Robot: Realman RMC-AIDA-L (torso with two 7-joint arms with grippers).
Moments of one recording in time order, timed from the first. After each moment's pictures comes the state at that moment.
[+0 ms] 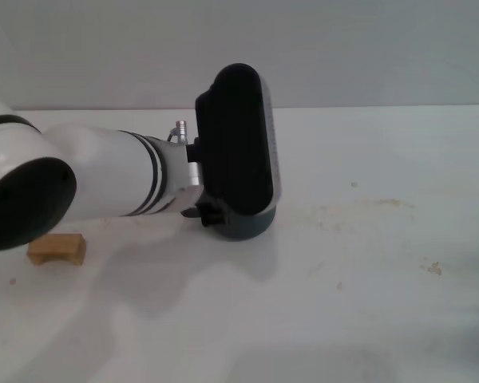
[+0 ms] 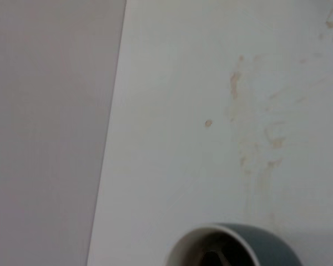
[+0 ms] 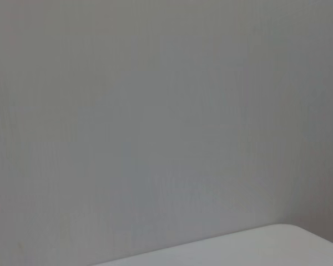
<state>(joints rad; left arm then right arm) -0.46 -2.07 -1.19 -1.62 2.86 -1.05 0.86 0.22 2.08 0.70 0.31 -1.88 -1.14 0.02</state>
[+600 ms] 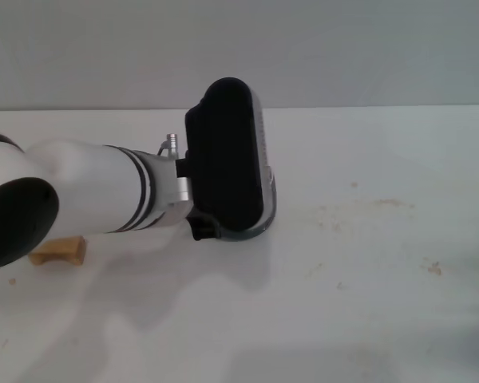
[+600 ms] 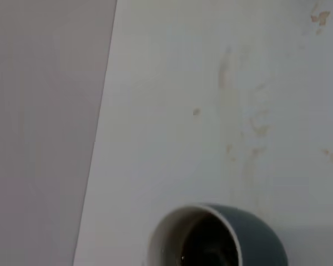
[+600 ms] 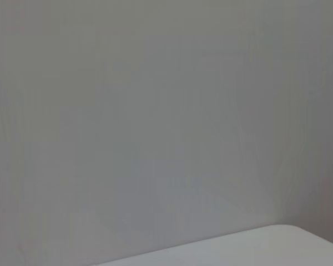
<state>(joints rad) -0.41 -2.06 -1.18 -1.68 2.87 -1.08 0.86 0.23 2.08 0.70 0.31 -1.88 -1.14 0.02</state>
